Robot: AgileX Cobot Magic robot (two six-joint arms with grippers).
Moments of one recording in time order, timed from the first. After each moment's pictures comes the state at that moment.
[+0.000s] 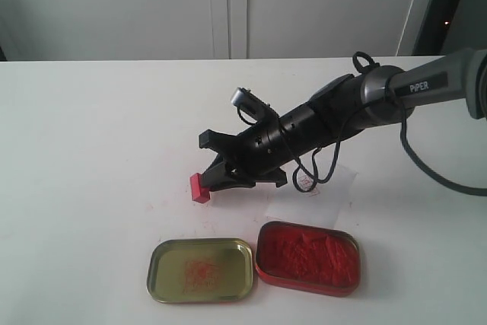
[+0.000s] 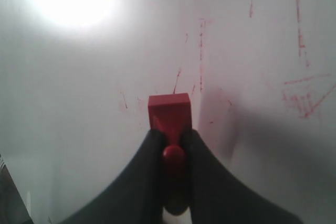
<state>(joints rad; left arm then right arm) -0.05 0.00 0.02 -0.05 0.39 0.16 0.42 2.18 -1.34 1.26 0.78 -0.72</state>
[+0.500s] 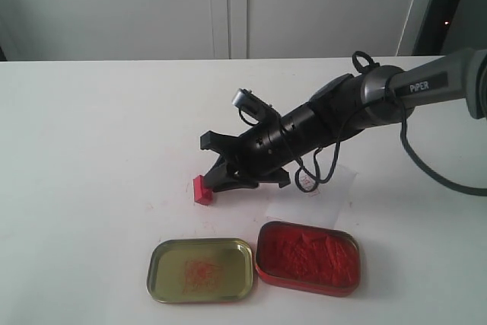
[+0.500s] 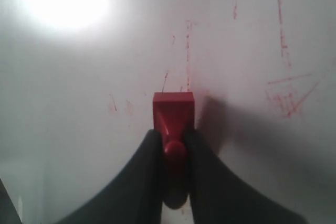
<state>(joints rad) -0.05 0.00 0.02 -0.05 0.39 0.16 0.42 2.18 -1.34 1.22 0.76 -0.69</state>
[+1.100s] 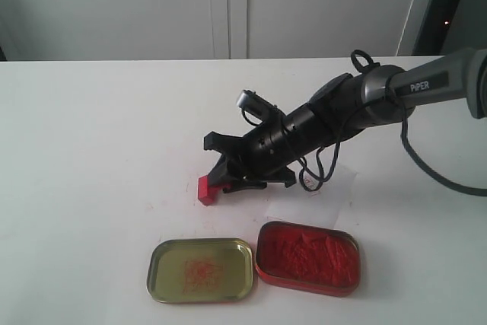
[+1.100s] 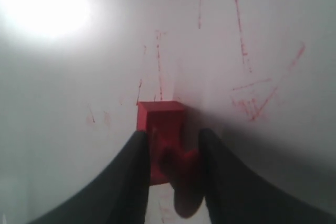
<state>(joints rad) -0.05 0.00 0.02 -0.05 0.39 0.16 0.42 2.17 -1.34 1.17 0.71 -0.62</state>
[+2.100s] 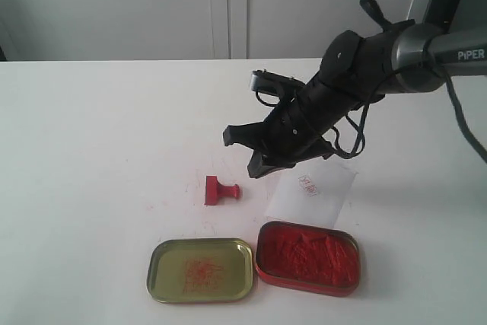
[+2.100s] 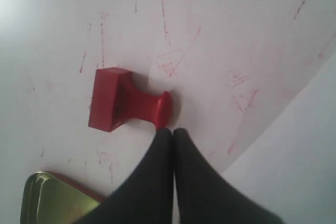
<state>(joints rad) -0.05 0.00 0.02 -0.05 0.39 0.16 0.42 2.00 -1.34 0.61 0.70 -0.23</state>
